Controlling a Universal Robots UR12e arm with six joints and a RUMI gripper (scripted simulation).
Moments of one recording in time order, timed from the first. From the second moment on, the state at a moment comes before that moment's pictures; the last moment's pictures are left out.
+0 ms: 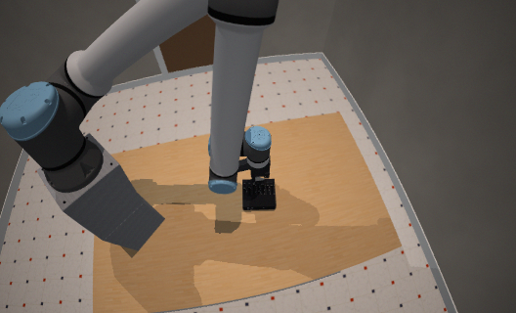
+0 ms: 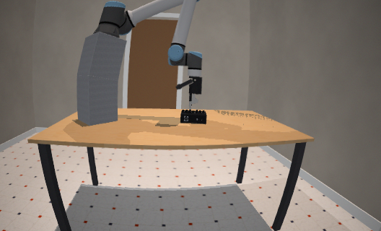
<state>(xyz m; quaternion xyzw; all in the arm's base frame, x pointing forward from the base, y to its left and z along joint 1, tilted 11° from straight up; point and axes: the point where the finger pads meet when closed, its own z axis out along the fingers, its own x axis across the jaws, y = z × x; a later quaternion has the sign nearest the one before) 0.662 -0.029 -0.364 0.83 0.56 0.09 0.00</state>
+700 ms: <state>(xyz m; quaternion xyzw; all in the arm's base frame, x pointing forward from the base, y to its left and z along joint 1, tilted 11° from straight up) 0.663 -0.029 -0.369 0.83 0.56 0.09 0.00</state>
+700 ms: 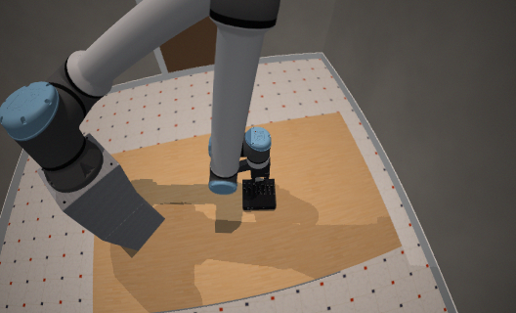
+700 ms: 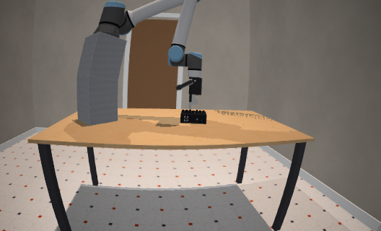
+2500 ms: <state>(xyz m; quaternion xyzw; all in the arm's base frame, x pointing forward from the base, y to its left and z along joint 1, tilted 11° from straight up) 0.658 -0.040 -0.371 0.83 0.56 0.09 0.00</state>
